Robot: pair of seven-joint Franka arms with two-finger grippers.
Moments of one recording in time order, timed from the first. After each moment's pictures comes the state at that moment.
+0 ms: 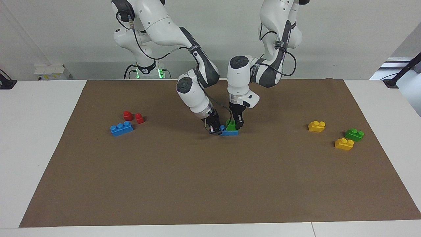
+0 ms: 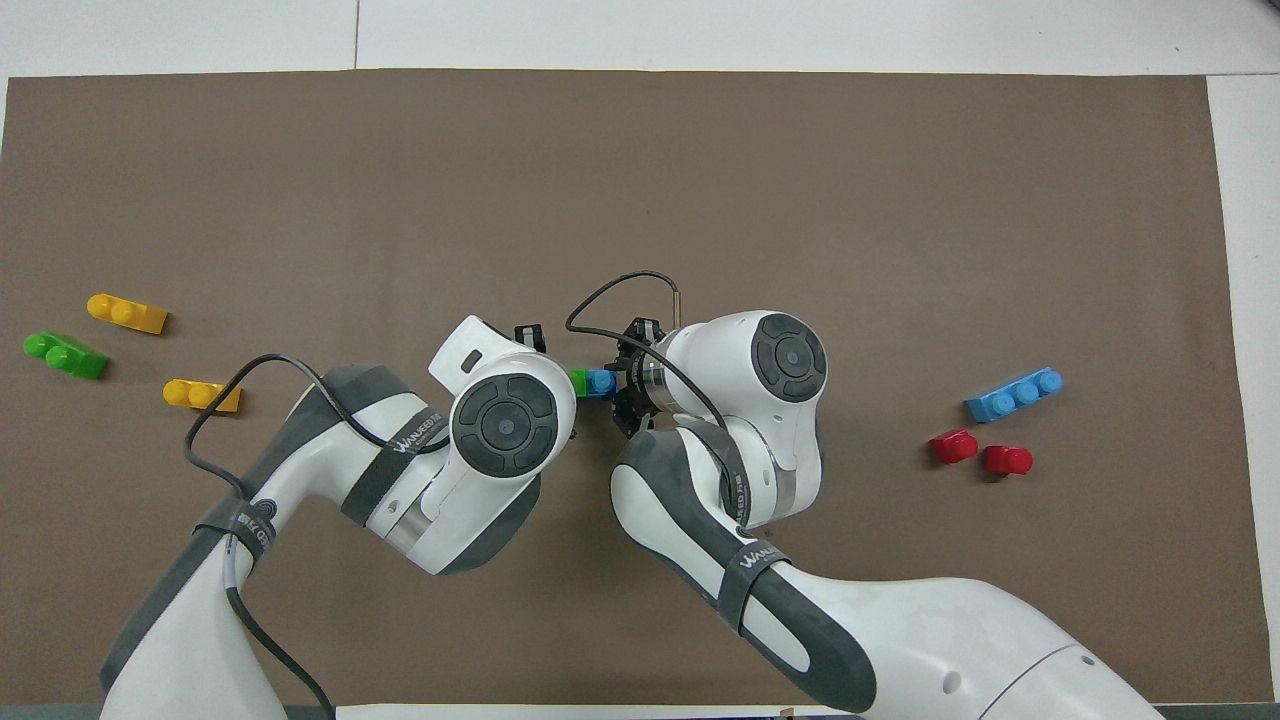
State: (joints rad) left arm -0.65 0.16 0.03 -2.12 0.23 2.39 -2.39; right arm 0.47 0.41 0.16 -1.95 0.53 2.59 1.84
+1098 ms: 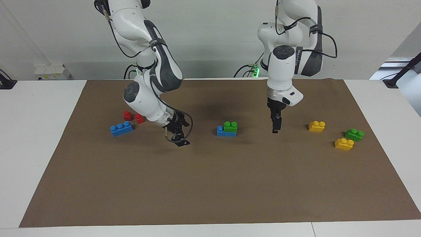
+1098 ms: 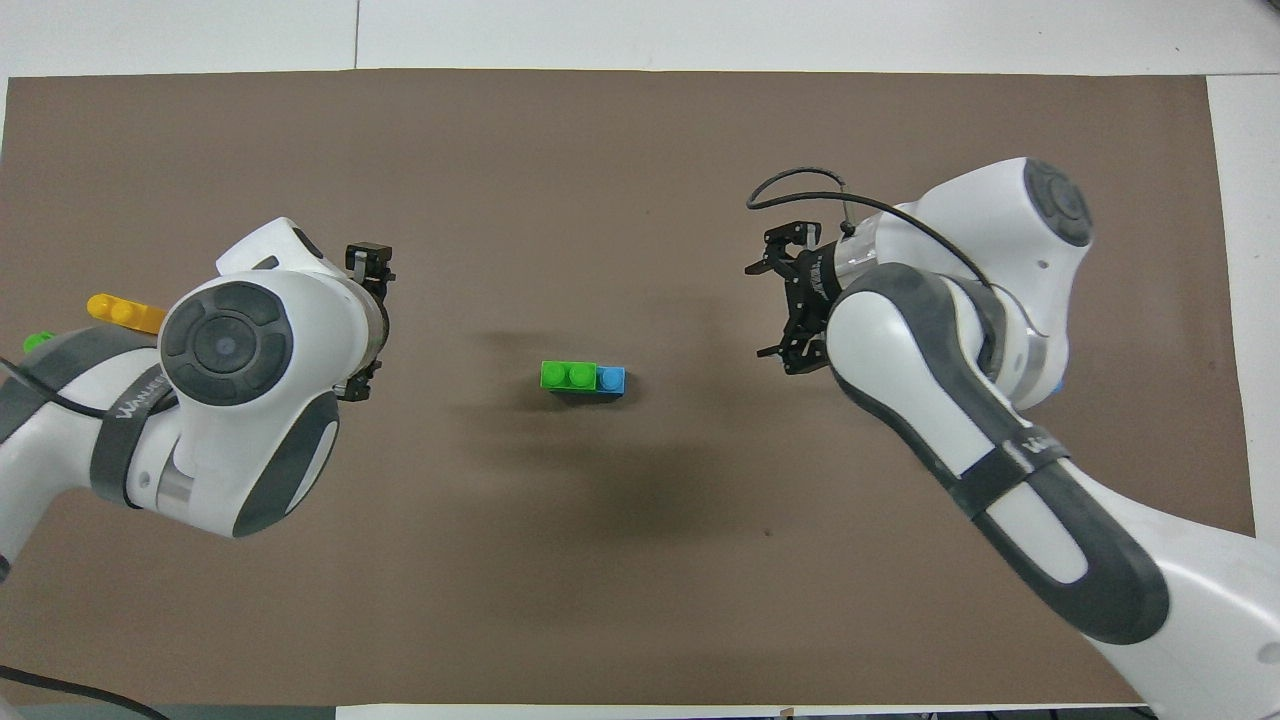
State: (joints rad) left arm -0.38 0.01 0.05 -2.10 0.24 2.29 -1.75; right arm 0.11 0.27 0.14 -1.85 0.53 2.11 1.32
